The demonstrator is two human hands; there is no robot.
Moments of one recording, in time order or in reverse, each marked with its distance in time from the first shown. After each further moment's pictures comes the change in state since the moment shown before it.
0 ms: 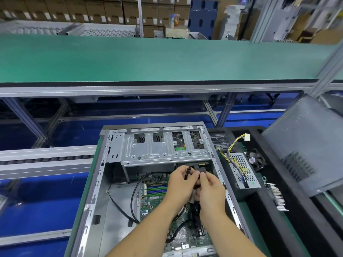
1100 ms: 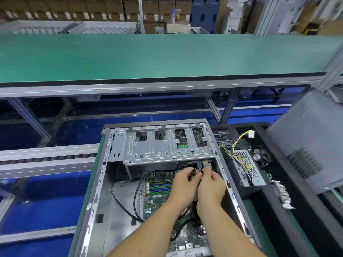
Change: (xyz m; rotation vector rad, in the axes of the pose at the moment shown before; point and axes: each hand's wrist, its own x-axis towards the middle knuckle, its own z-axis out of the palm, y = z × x) left_hand 0.003 -0.012 0.000 0.145 -0.047 0.044; right_hand 0.008 -0.005 0.024 0.074 0.219 0.004
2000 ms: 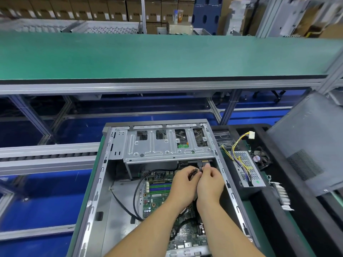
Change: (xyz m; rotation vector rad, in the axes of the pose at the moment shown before) left_hand -0.002 0.002 -0.002 0.065 -0.043 0.049; right_hand 0.003 -0.005 0.001 -0.144 -0.042 -0.125
